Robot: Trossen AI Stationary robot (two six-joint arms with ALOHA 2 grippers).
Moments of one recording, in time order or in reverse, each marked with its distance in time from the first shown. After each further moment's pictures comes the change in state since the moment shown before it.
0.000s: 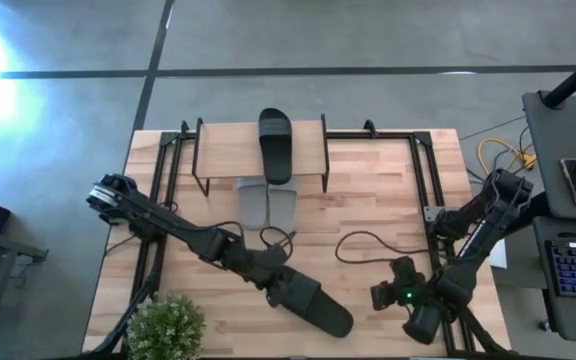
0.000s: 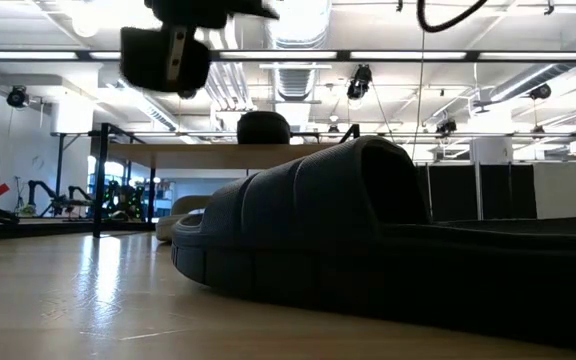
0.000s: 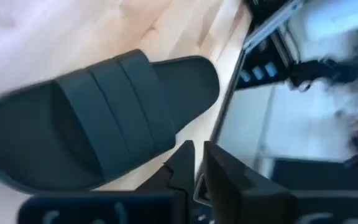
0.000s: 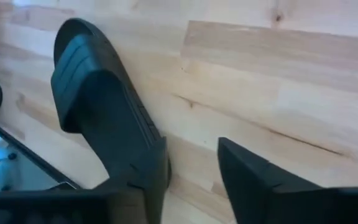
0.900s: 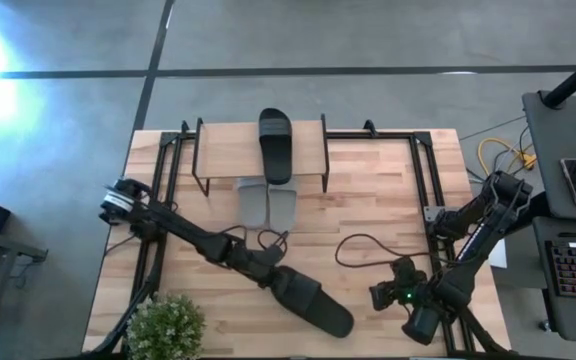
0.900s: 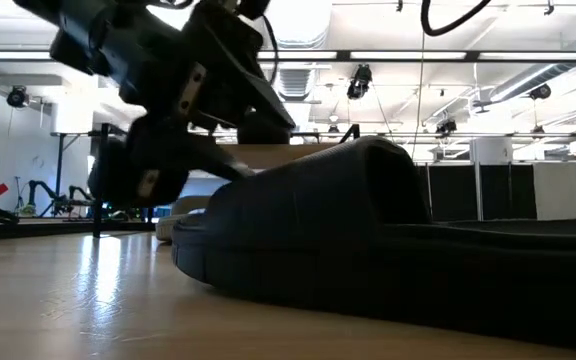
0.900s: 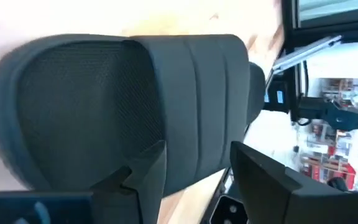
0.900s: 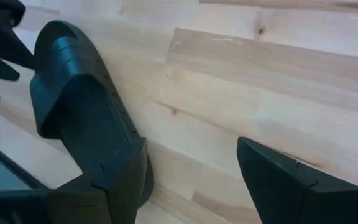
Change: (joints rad) left arm 0.030 0.117 -0.257 0.424 0.039 -0.265; right arm -0.008 0.024 0.001 -0.045 -0.002 -0.011
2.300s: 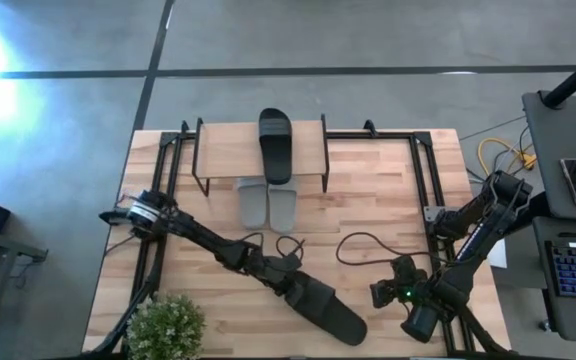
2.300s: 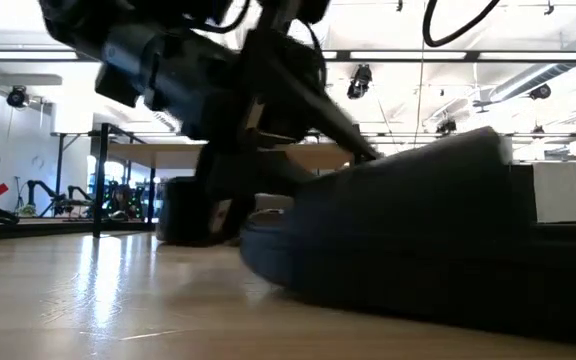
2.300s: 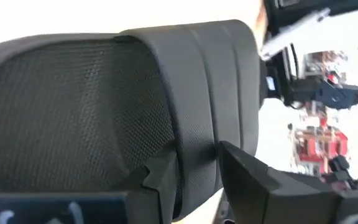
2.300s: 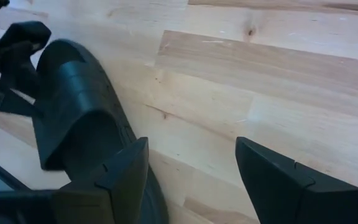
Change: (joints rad) left arm 0.011 0.211 0.139 0.154 0.065 0.136; right arm -0.005 -0.003 -0.029 0.003 -0.009 0.019
